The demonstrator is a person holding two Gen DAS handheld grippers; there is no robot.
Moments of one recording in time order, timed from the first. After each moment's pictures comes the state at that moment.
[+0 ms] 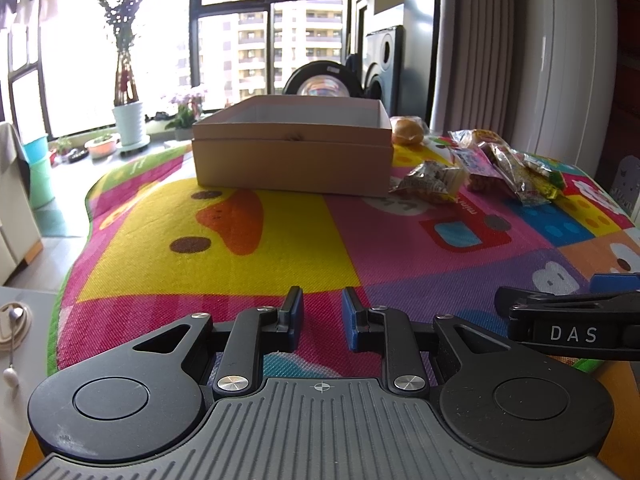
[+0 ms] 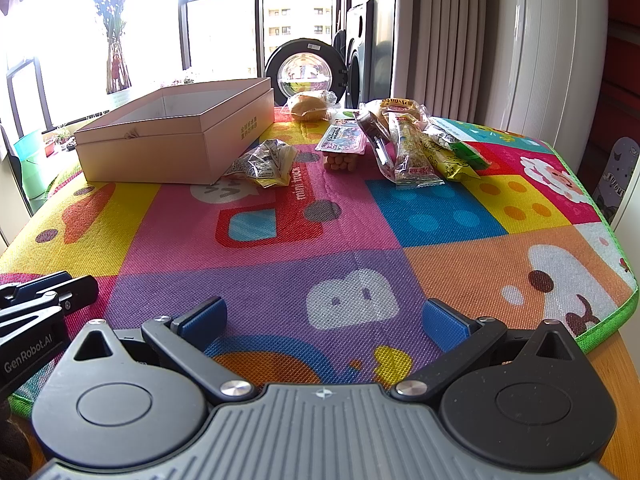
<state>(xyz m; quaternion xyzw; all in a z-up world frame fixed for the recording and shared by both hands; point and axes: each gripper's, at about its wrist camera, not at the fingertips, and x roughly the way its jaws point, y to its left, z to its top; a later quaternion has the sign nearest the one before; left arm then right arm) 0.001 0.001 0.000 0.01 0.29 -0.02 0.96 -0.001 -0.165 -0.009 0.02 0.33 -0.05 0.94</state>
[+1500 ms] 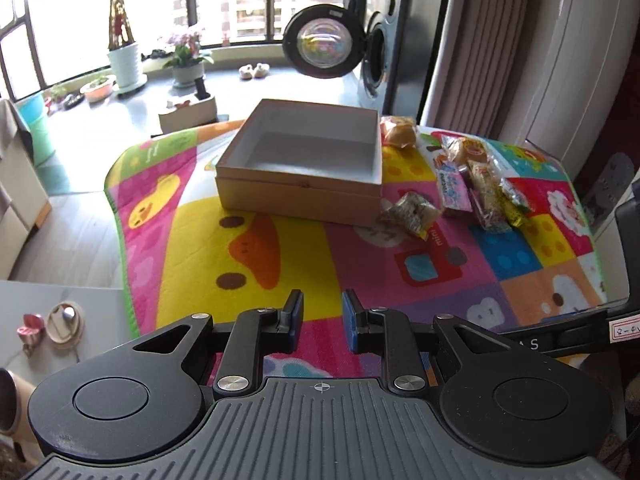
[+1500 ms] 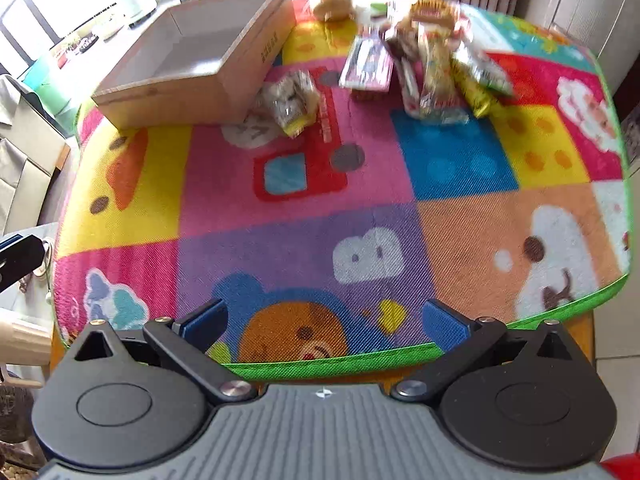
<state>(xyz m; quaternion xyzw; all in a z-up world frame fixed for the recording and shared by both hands) 0.010 0.015 0.154 -0.01 0.41 -0.04 0.91 0.038 -0.179 0.083 0.05 0.55 0.01 0.83</state>
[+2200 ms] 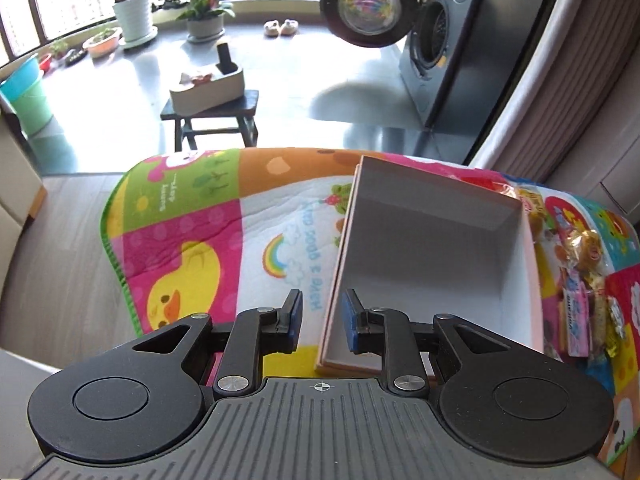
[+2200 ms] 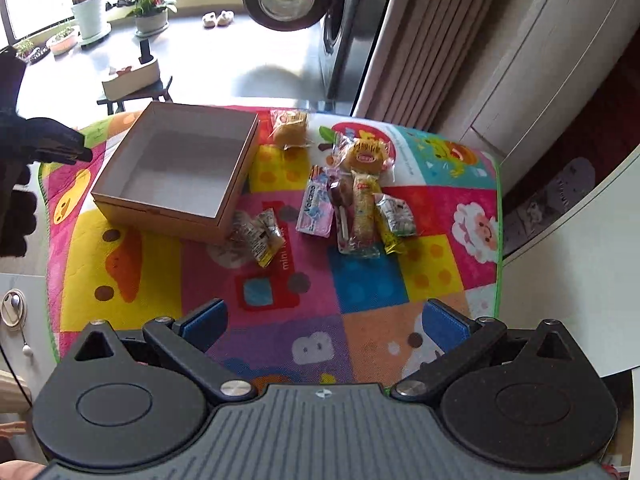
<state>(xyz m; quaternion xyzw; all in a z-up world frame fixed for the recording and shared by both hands) 0.276 0.130 0.129 -0.03 0.50 -0.01 0.87 0.069 -0.133 0.216 -0.04 0.52 -0.10 0.85</state>
